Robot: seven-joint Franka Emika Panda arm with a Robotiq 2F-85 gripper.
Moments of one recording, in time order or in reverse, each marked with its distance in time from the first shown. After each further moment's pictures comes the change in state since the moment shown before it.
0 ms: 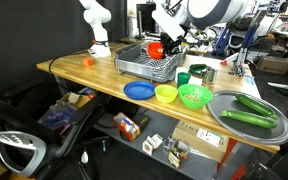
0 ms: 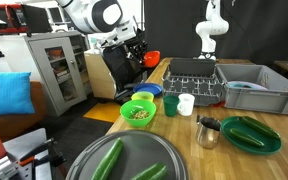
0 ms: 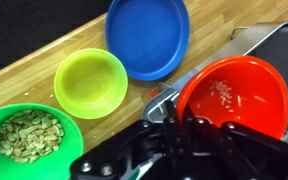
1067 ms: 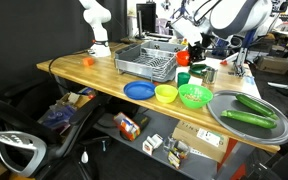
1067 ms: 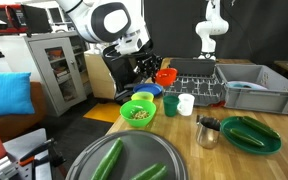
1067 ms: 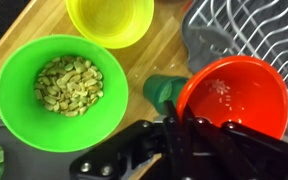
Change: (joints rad) arm 0.018 -0.031 -0.196 -0.150 0.005 -0.002 0.231
